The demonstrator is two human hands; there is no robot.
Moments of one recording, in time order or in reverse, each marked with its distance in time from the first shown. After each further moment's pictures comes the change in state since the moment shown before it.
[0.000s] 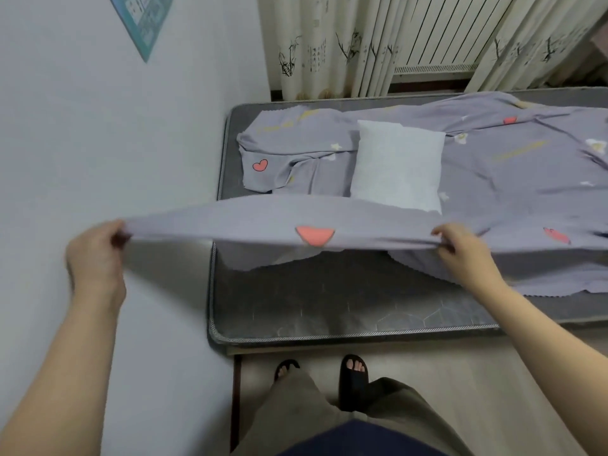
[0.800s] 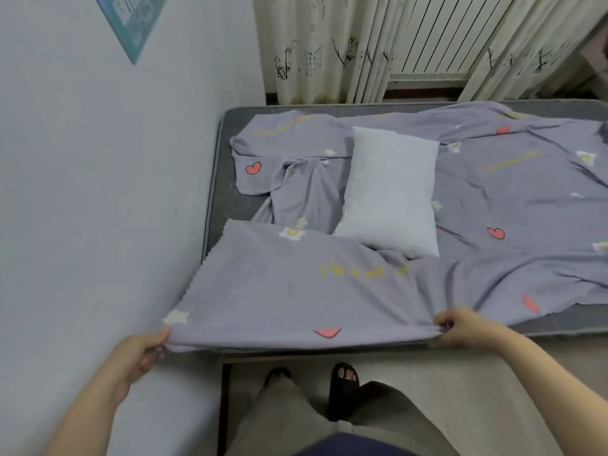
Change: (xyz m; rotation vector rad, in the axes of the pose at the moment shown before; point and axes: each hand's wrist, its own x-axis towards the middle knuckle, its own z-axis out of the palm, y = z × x) left_hand -0.061 -0.117 -0.051 0.511 -0.324 -0.738; right_hand -0.048 0.050 0.014 -0.050 -0.889 0.257
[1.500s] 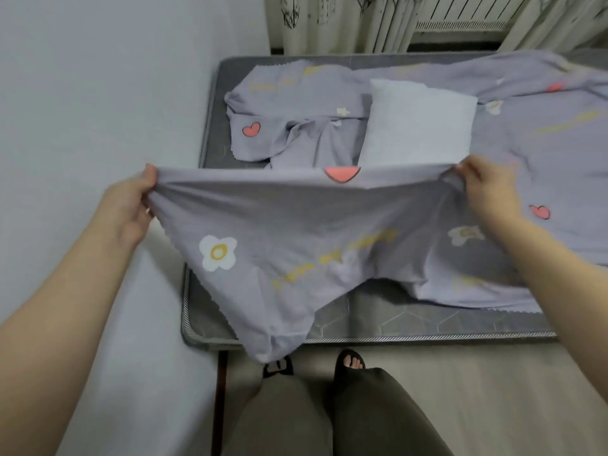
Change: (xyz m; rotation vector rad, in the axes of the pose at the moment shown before) left_hand 0.096 0.176 0.071 -0.507 0.030 0.462; right_hand 0.146 -0.045 -0.112 0.206 0.987 -0.217
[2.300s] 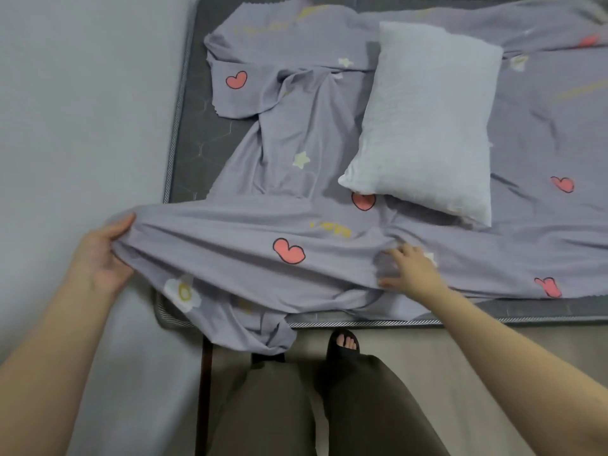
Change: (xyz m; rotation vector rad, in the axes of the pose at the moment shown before) left_hand 0.004 -0.135 -0.058 -0.208 -0.047 -0.349; right_hand -0.142 0.067 0.171 -0.411 -0.724 0.031
